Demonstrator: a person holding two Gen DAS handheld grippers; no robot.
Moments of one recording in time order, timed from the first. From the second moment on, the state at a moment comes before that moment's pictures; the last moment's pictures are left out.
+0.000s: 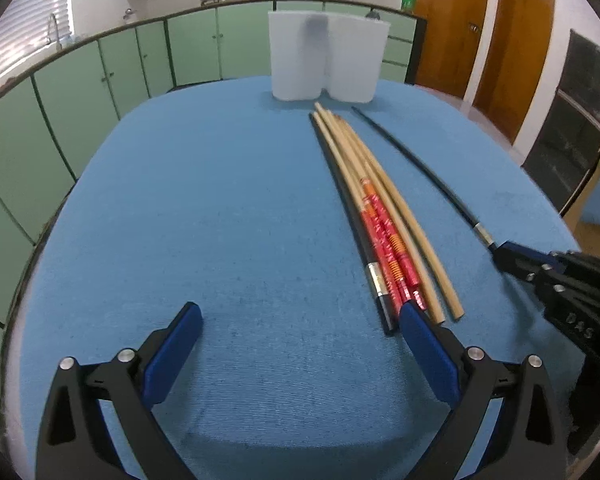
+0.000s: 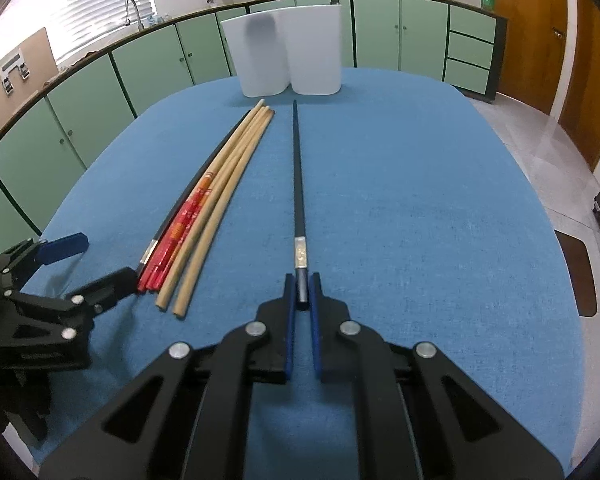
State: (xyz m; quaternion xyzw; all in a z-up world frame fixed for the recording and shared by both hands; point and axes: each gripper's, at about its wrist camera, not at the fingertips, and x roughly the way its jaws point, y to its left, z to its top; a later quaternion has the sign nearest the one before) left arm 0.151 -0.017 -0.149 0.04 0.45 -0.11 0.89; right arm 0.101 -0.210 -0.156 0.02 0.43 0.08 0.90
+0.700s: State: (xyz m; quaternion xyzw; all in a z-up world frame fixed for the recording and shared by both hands) left arm 0.150 -0.022 -0.145 0.04 0.43 -0.08 0.90; right arm 0.103 -0.213 -0.157 0.03 0.43 0.09 0.90
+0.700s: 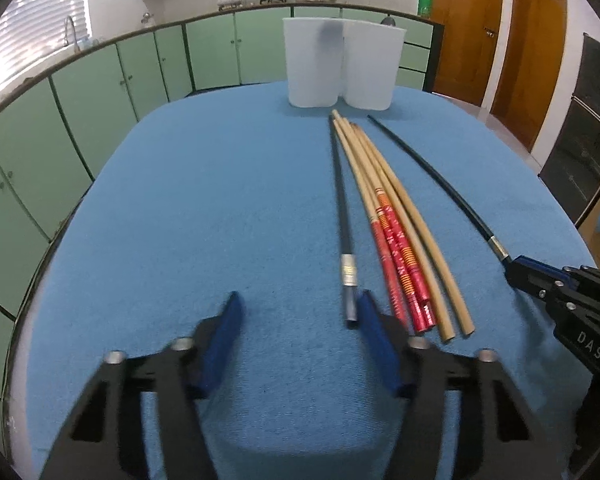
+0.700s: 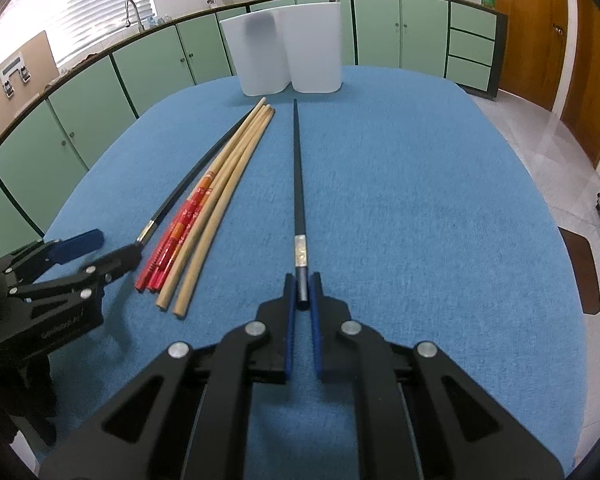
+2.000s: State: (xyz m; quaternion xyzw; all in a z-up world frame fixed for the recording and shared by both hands) left arm 0.194 -0.003 0.044 0.00 0.26 -0.16 0.95; right arm 0.163 -0.258 0.050 0.03 0.27 0.14 0.95
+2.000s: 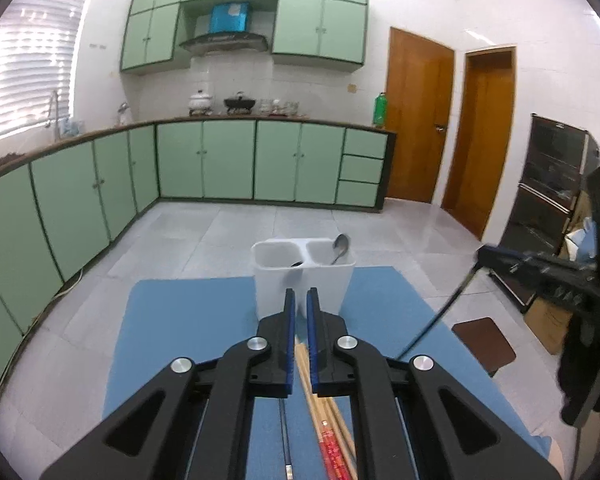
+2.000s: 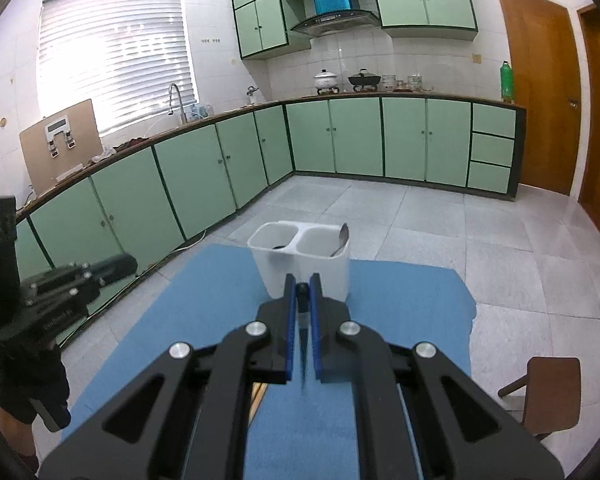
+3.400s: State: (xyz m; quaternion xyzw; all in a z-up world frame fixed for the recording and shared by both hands) left arm 0.147 -0.017 -0.142 0.02 0.43 -0.10 0.90; right arm 0.083 -0.247 -0.155 0.03 0.43 0.06 0.90
